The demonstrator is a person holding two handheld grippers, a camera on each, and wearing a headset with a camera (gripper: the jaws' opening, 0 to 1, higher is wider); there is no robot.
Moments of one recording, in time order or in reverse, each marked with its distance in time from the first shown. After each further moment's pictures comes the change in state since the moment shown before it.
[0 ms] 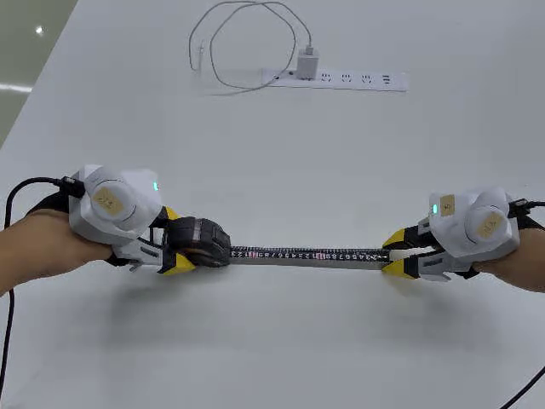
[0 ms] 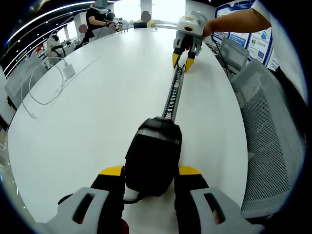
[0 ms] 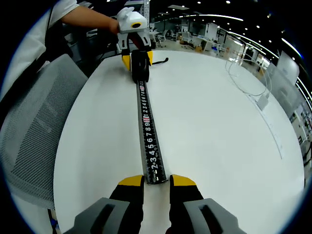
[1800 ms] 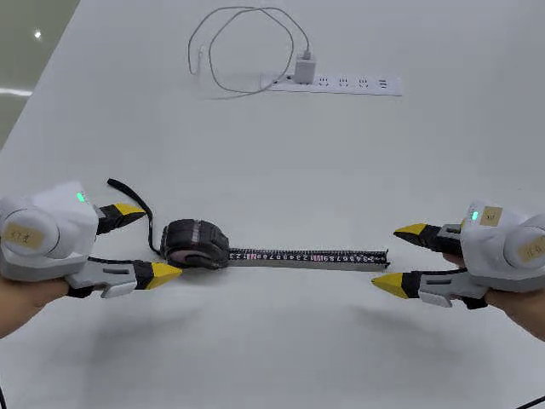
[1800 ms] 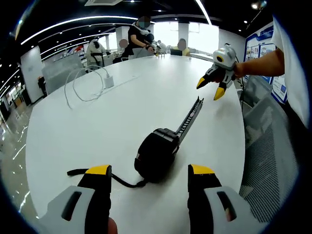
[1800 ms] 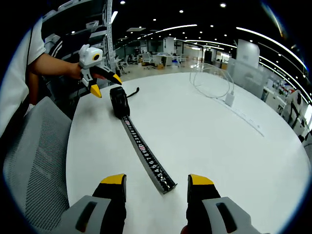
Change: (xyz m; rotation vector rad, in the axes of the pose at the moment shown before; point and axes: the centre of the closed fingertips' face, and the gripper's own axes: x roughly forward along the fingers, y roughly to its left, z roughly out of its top) left arm -0.058 -0.002 0.000 -0.251 -0.250 0.239; right arm -0.032 0.014 0.027 0.278 -0.228 -0.209
